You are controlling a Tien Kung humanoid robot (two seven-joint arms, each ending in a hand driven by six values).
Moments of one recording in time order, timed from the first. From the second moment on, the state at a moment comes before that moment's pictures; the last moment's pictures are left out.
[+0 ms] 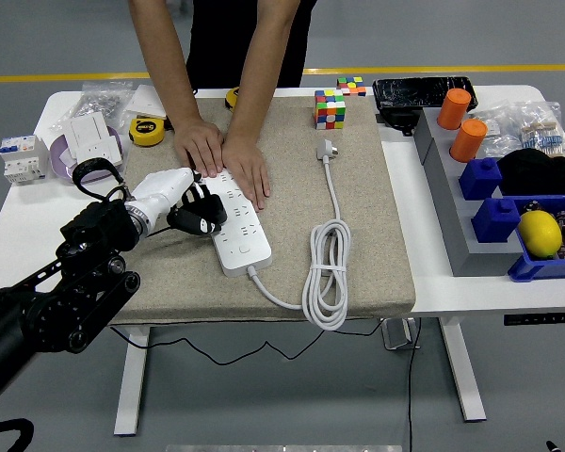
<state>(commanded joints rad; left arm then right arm) -0.55 0.16 -0.96 -1.01 2.07 -0.01 0.21 0.08 -0.12 1.49 0.18 -1.32 -0.06 -0.06</state>
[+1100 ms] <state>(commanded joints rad) -0.55 0.16 -0.96 -1.03 2.10 -0.02 0.20 0.08 -0.12 1.49 0.18 -1.32 -0.06 -0.06</state>
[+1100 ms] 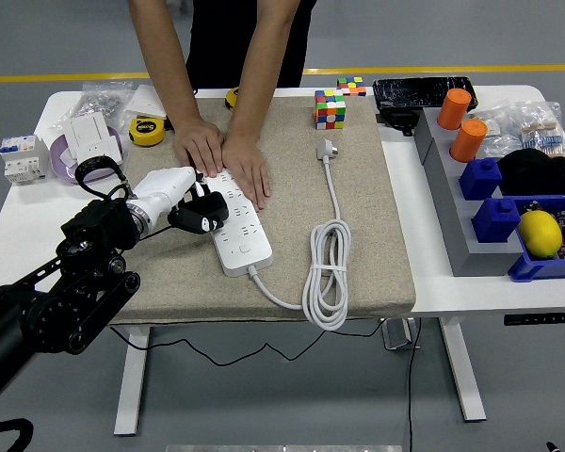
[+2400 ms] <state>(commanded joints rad) -0.41 0.27 -1.03 -1.06 2.00 0.10 0.00 0.07 -0.12 1.49 0.18 -1.31 -0.06 -0.06</state>
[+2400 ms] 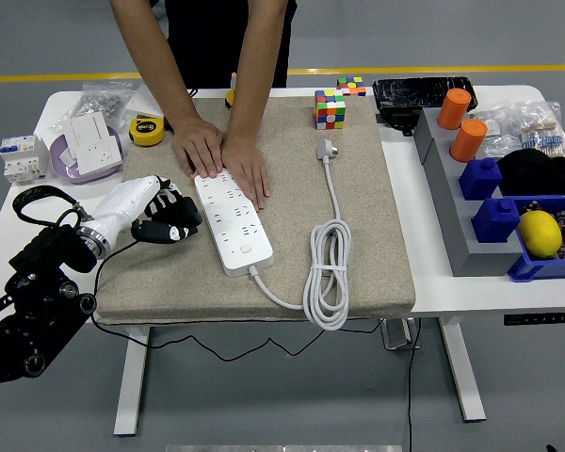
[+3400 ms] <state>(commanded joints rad) -0.40 0.28 -1.06 -1.11 2.10 0.01 0.06 0.07 -0.12 1.49 0.18 -1.30 -0.06 -0.06</state>
